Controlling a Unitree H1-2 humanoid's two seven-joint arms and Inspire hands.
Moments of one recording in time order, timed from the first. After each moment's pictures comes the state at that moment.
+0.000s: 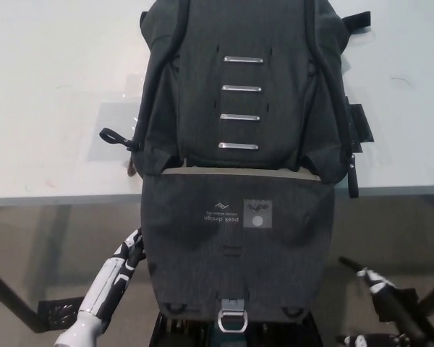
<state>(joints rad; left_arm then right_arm) 0.00 0.17 -0.08 0.01 0.09 -0.08 -0.11 0.08 -0.30 0.11 -0.06 -0.34 -0.08 0.19</state>
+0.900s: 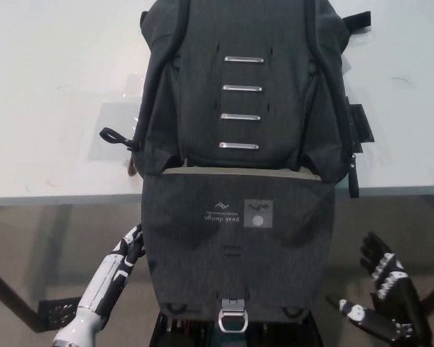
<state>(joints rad) -0.01 0.18 -0.08 0.01 0.10 -0.07 -0.11 0.09 -0.02 -0.08 0.04 0.12 -0.15 0.22</state>
